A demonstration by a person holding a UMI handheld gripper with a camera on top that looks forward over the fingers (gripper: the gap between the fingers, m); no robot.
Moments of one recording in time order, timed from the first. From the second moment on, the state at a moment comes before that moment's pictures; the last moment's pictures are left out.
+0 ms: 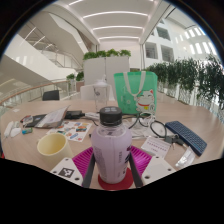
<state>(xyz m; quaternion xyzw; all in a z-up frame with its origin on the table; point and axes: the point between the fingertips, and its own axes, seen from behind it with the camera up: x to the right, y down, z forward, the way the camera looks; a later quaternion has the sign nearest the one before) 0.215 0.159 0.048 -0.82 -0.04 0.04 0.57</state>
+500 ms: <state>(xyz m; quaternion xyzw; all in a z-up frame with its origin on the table) 0.177 -0.049 0.161 -0.84 -0.03 -0.01 0.55</state>
